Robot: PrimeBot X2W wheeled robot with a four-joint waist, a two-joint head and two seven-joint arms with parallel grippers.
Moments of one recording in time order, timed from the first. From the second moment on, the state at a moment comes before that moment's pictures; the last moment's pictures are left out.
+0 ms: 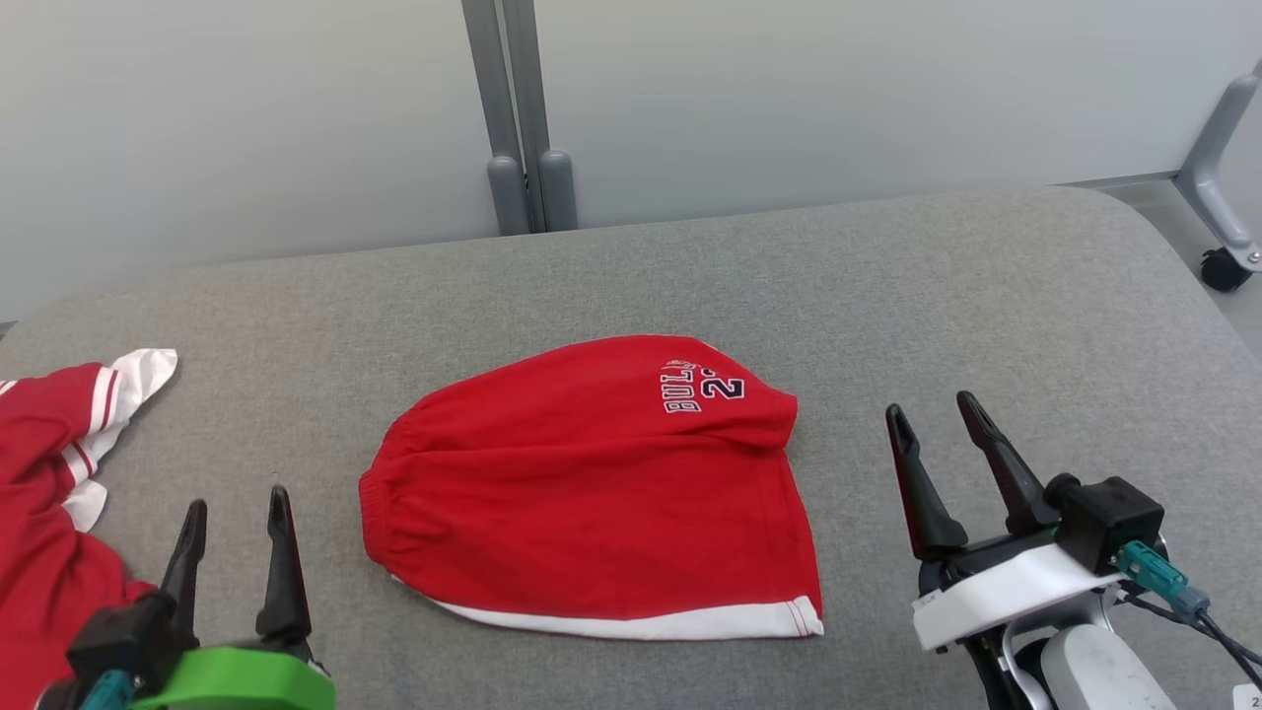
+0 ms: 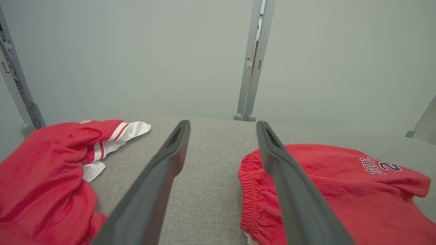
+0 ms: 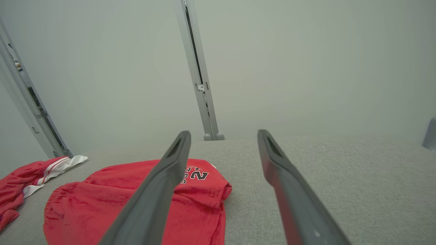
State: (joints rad) left arm 0.02 0.29 -0.16 0.13 -0.49 0.10 -0.26; right arm -0.08 -0.13 0.17 0.13 0.31 0.13 -0.26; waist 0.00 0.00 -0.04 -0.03
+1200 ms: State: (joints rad) left arm 0.03 0.24 -0.14 0.29 -0.38 -0.12 0.01; right arm -0.08 -0.20 0.37 0.27 0.48 0.13 0.00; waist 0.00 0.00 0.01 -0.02
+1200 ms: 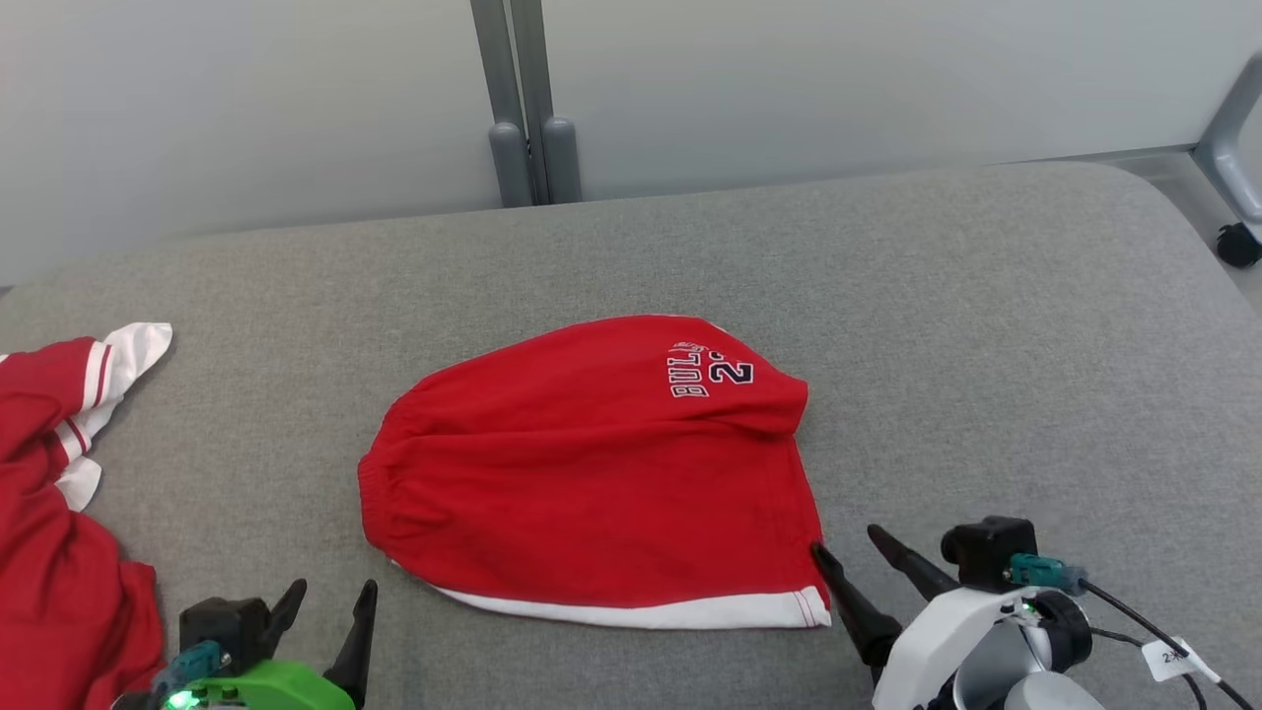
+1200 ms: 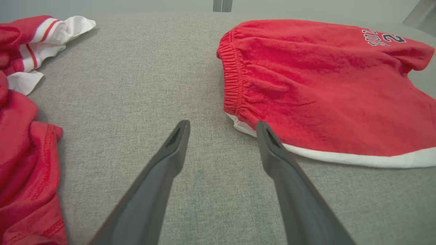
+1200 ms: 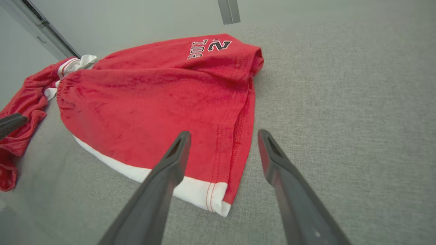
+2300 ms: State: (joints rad) left arm -0.29 0.44 -0.59 0.52 -0.68 -0.13 -0.07; right arm -0.16 -0.22 0.50 0.31 0.60 0.13 0.15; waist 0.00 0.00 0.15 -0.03
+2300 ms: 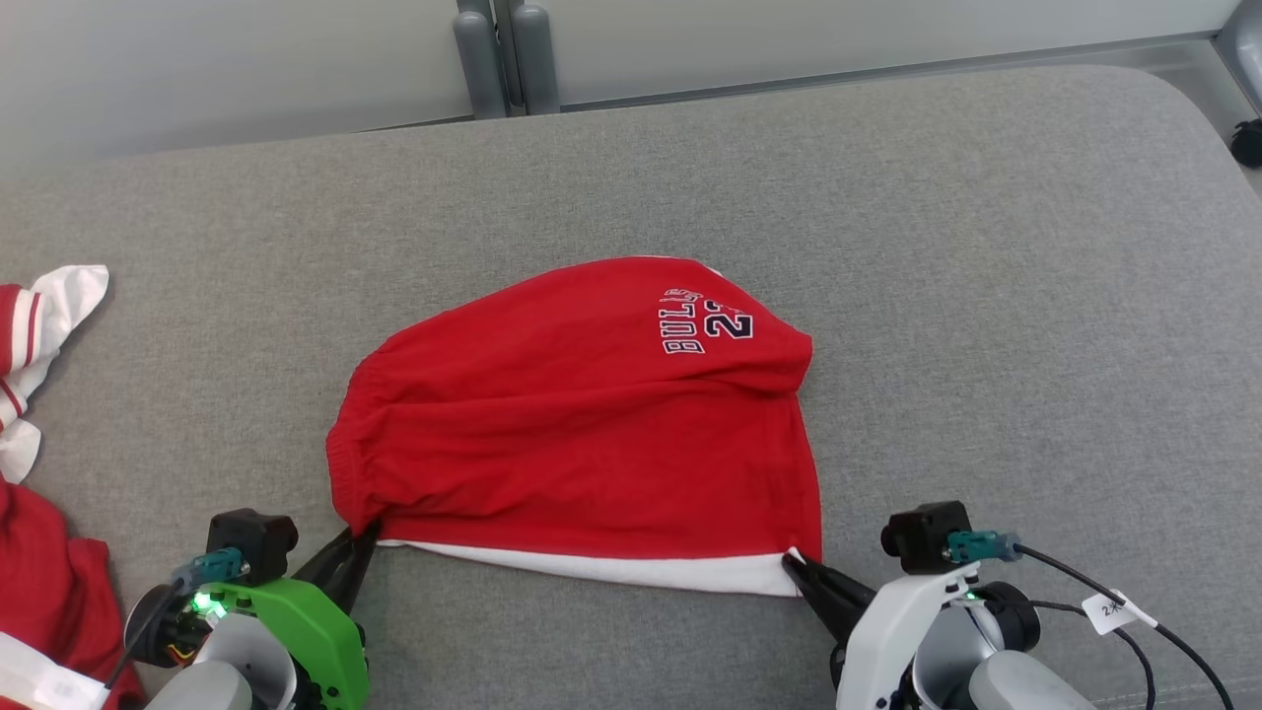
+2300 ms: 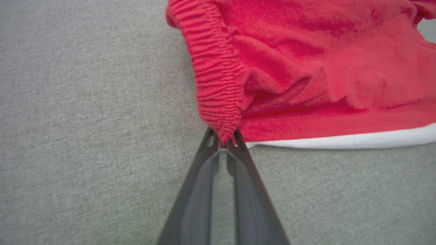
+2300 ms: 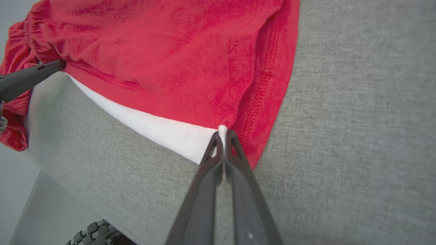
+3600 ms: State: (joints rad) left arm -1.31 0.47 -0.68 0.54 -0.72 -0.13 0.22; right arm -1.23 -0.38 0.59 0.34 0.82 0.13 -0.03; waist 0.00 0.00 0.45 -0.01
